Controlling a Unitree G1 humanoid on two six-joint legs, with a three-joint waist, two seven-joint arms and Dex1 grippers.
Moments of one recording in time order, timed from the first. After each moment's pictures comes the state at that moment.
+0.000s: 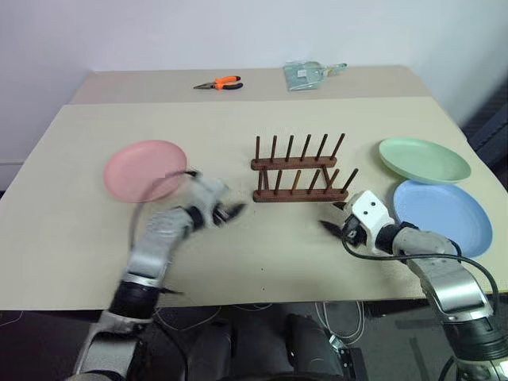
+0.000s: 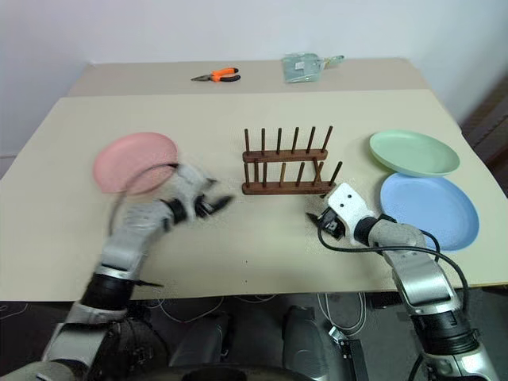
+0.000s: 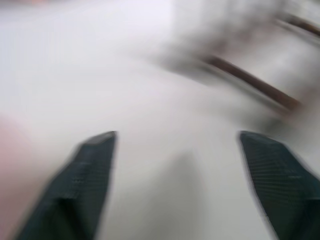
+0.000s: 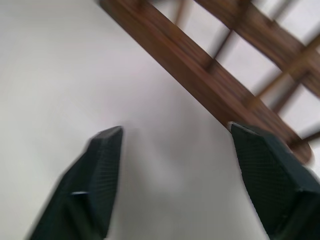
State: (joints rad) left arm -0.48 0.35 0.19 0.01 -0.18 0.52 -0.39; right arm -0.10 -0.67 0.02 -0.32 0.16 0.44 0.71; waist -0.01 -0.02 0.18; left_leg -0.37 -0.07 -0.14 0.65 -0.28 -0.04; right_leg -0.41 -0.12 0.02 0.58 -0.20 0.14
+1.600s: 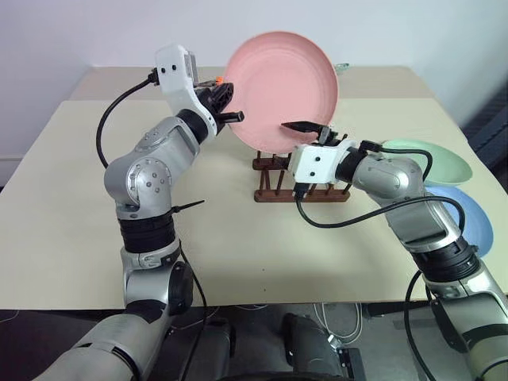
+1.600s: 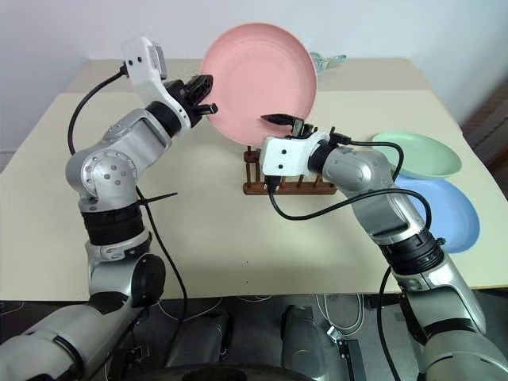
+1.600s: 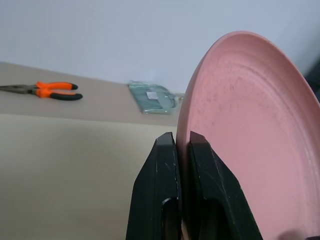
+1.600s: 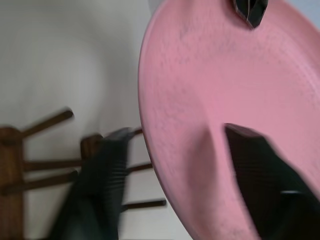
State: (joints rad) left arm -0.89 0.07 0.28 -0.17 -0.58 0.98 0.01; right arm -0.67 -0.66 0.30 -0.17 -0.28 0.06 0.64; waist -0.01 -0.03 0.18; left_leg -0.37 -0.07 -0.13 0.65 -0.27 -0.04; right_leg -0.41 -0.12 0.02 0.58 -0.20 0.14
